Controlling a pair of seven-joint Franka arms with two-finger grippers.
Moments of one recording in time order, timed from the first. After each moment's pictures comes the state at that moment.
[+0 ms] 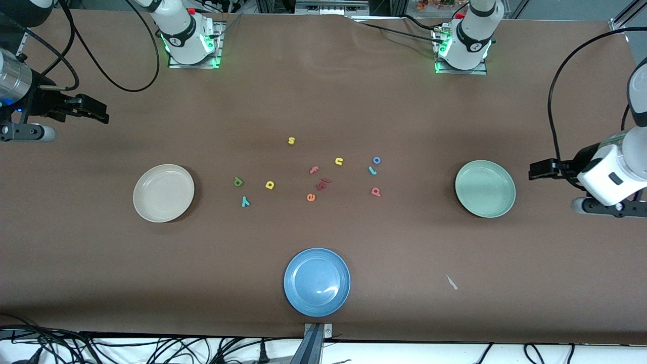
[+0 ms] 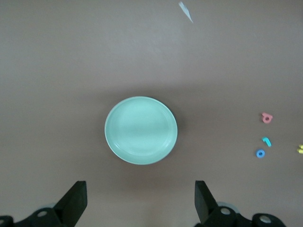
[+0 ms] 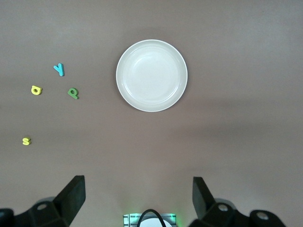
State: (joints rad) left arm 0.04 0.42 -0.10 -1.21 0.02 1.43 0.01; right arm 0.08 0.05 -0.04 -1.59 -0.01 1.48 0.06
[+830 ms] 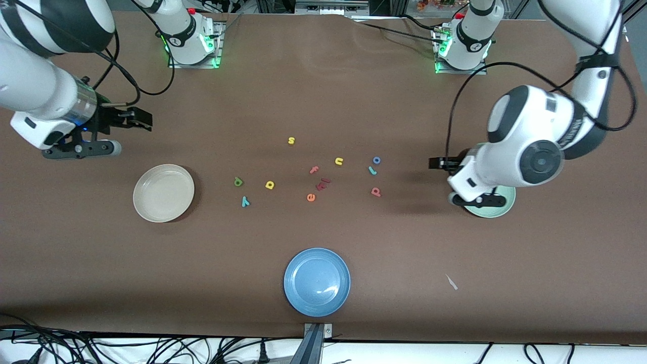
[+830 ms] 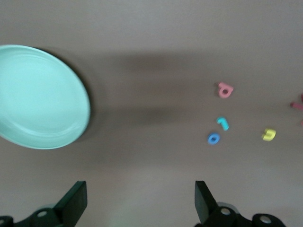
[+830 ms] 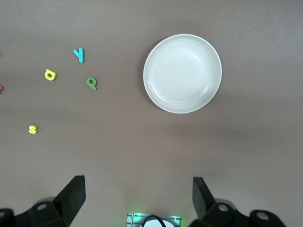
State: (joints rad) left arm -0.08 0.42 -0.24 -1.61 -0.07 1.70 -0.34; right arm 0.21 0.14 -0.03 -1.59 -0.01 1.52 0.09
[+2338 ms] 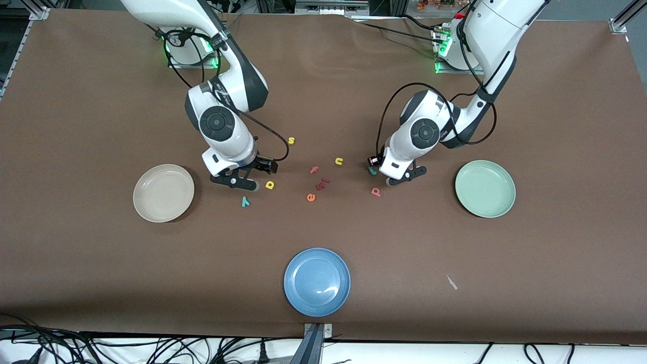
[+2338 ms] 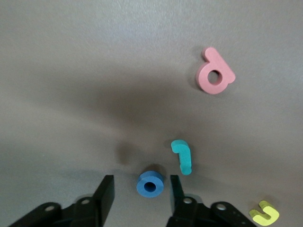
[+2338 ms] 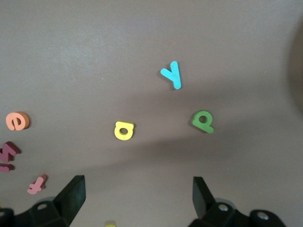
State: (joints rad) left arm -0.17 0.54 -0.39 -2.07 -0.07 2.46 -0.86; right arm 0.53 0.45 0.00 -1.84 0.05 2.23 0.71
